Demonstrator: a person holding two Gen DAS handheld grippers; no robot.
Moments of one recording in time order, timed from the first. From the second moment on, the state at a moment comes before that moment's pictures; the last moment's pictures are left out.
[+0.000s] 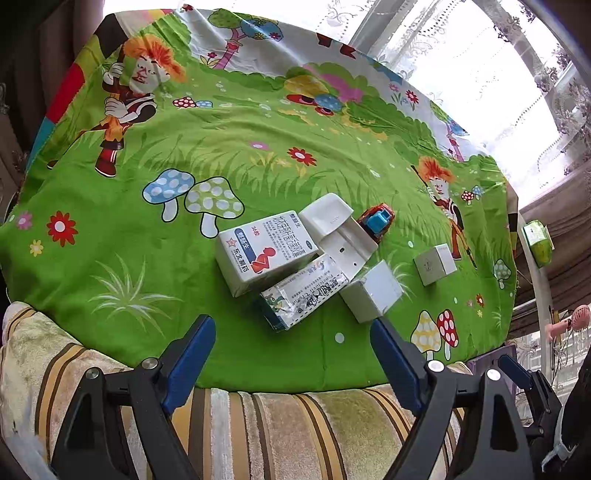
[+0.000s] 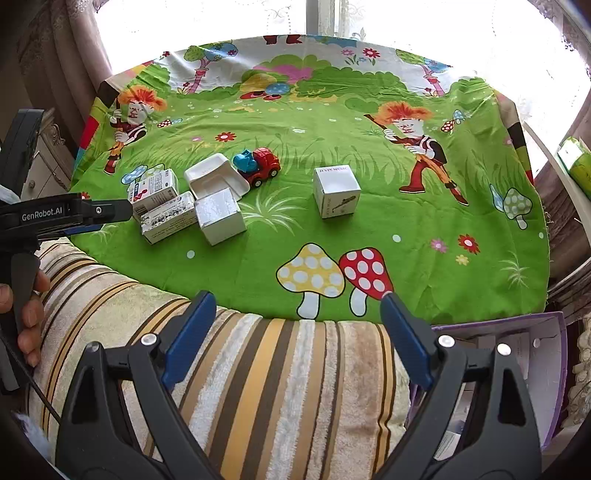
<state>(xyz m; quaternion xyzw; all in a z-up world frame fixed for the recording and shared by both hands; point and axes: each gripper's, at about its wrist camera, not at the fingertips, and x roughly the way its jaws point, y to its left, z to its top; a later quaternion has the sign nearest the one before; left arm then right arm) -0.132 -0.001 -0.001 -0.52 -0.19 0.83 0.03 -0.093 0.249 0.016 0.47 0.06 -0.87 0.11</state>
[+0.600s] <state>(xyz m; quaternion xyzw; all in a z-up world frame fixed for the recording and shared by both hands) -0.183 -0.030 -0.007 -0.51 -0.27 0.81 -0.10 -0.126 0.207 0.002 0.46 0.12 -0.87 0.15</state>
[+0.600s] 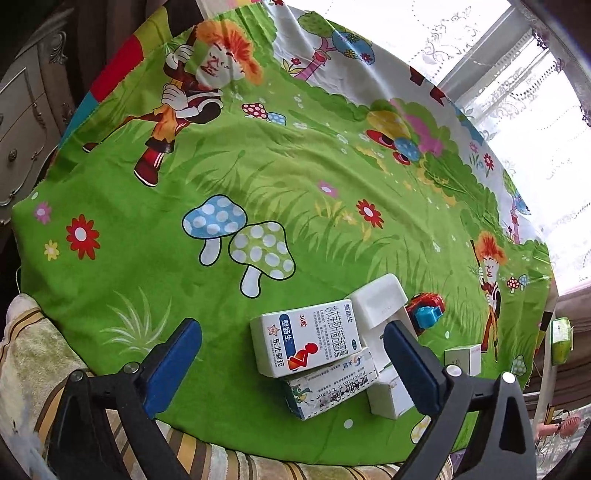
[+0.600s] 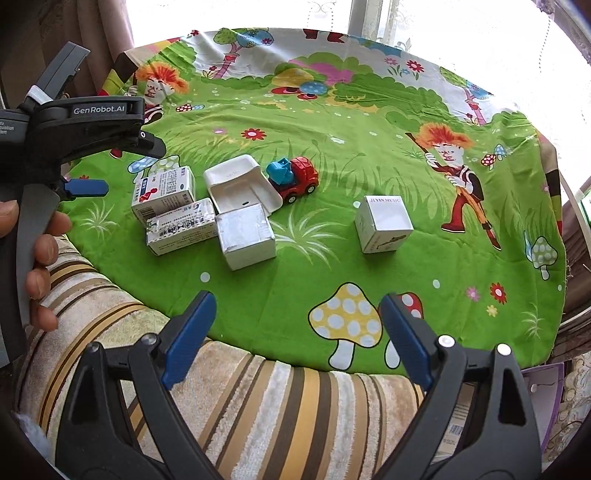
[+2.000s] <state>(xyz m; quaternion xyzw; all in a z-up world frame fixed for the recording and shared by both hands) -0.166 -0.003 -0.009 -0.49 -0.19 0.85 -0.08 -0.178 0.161 -0.035 0.50 0.14 -0.83 0.20</state>
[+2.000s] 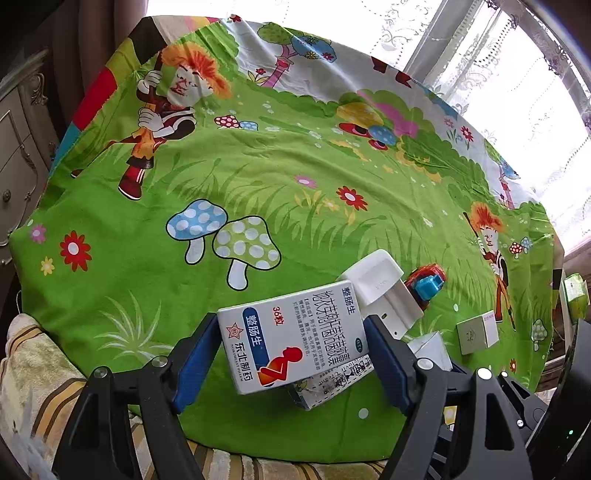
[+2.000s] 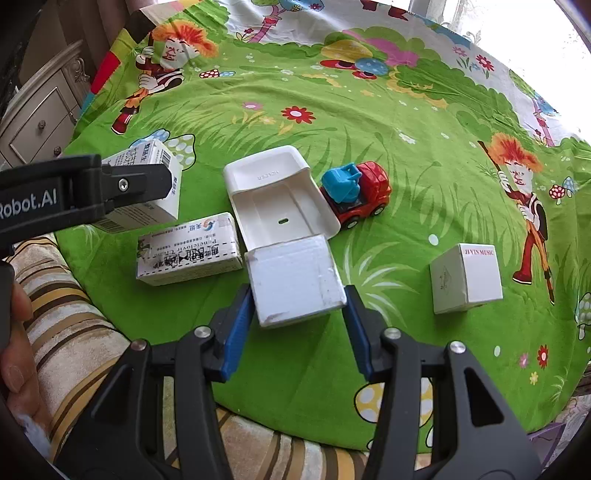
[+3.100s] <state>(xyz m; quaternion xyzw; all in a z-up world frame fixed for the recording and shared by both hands) -0.105 0.107 0.029 -0.45 -0.08 0.89 0.03 -0.088 0.288 0.014 0.45 0.03 -0.89 0.05</state>
